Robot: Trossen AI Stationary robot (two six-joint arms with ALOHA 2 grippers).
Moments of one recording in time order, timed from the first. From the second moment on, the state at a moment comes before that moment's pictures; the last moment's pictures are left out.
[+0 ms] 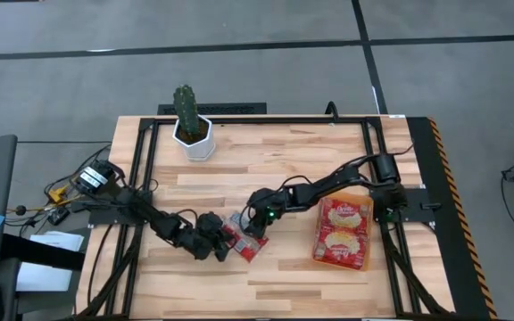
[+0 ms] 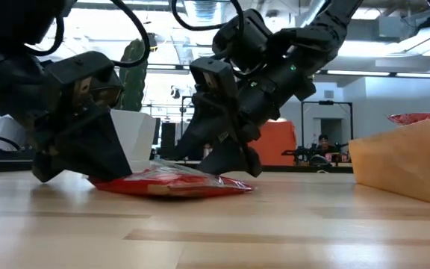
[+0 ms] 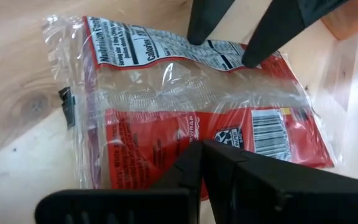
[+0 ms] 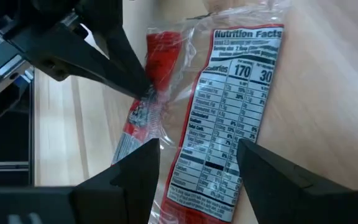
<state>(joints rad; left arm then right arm) -0.51 1.75 0.56 0.27 -0.54 -1.19 0.08 2.05 1.11 0.24 -0.24 0.77</state>
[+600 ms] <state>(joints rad) -0.44 1.75 0.56 0.28 -0.52 -1.15 0.04 2.04 1.11 0.17 -0.33 0.70</state>
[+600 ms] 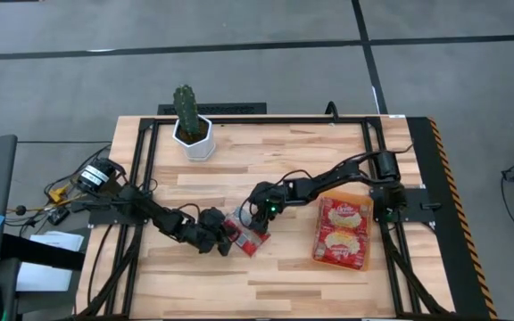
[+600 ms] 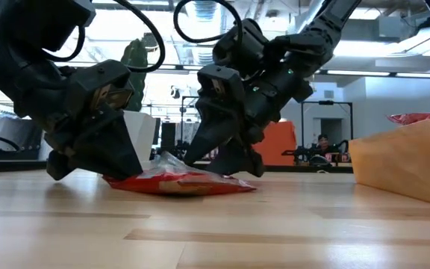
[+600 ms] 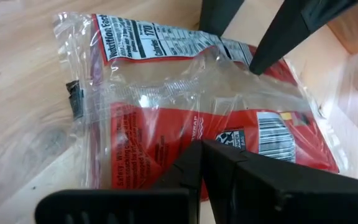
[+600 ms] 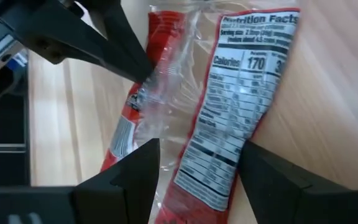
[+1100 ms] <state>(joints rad) -0.43 1.75 0.56 0.31 -0.51 -1.13 0.03 2.08 1.12 0.24 -0.41 0.74</state>
